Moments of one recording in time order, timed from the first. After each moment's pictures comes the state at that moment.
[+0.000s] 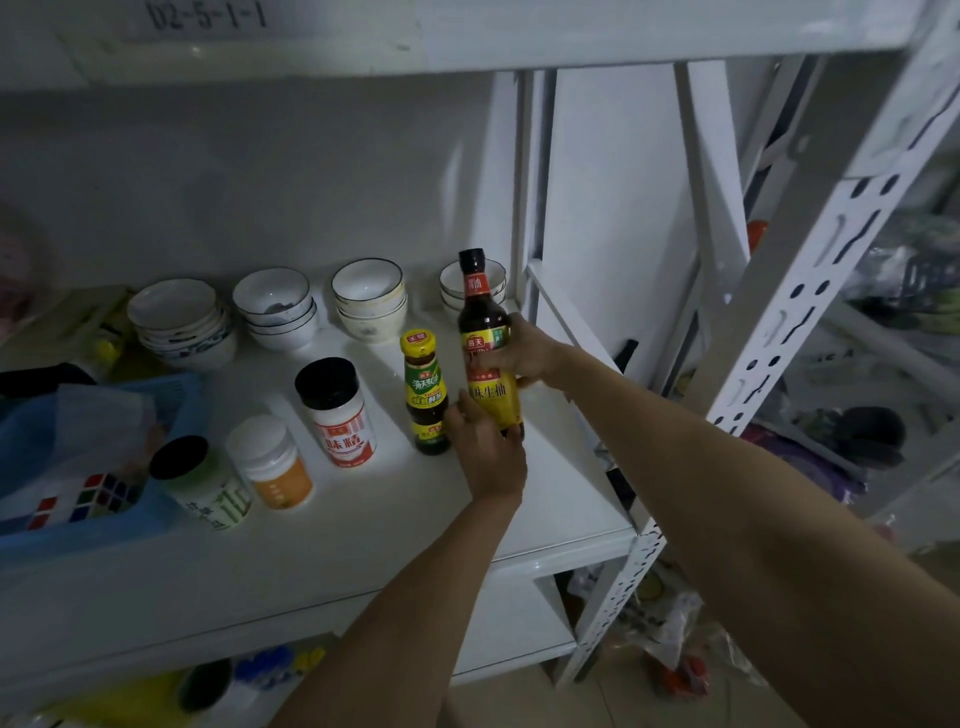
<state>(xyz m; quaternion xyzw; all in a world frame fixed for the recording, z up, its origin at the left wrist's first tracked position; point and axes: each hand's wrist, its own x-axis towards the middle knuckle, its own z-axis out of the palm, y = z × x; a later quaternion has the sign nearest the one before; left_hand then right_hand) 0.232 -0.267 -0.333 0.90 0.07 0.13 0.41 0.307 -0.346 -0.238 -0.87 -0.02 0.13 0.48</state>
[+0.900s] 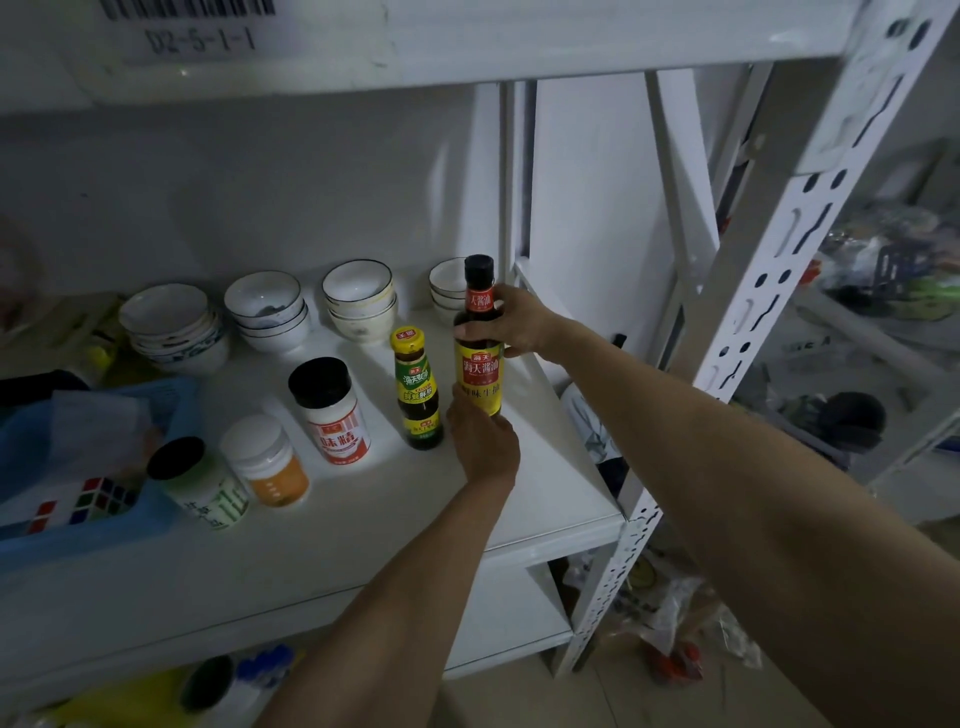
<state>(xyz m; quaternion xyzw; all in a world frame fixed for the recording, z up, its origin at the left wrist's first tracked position) 0.233 -0.269 -0.327 0.90 0.08 0.07 0.43 0.291 -0.346 -0.199 -0.84 0.01 0.09 0.54</state>
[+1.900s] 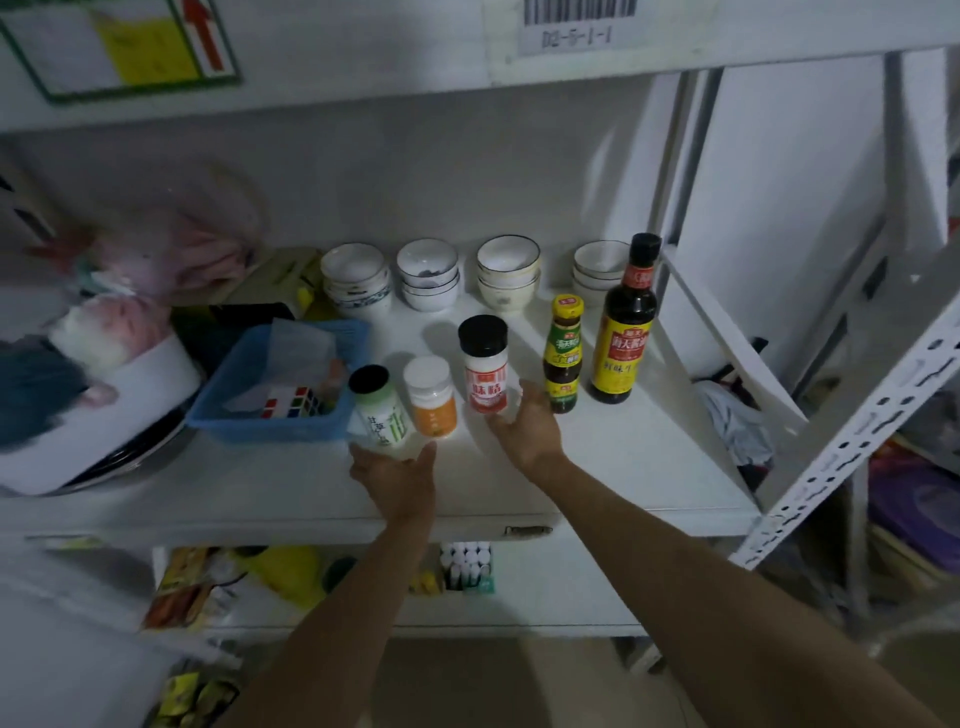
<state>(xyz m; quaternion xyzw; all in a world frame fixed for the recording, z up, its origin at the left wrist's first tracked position) 0.156 -0.024 -0.342 0.76 0.32 0.20 0.54 0.204 -0.167 -0.319 -0.89 0.04 0.01 0.46</state>
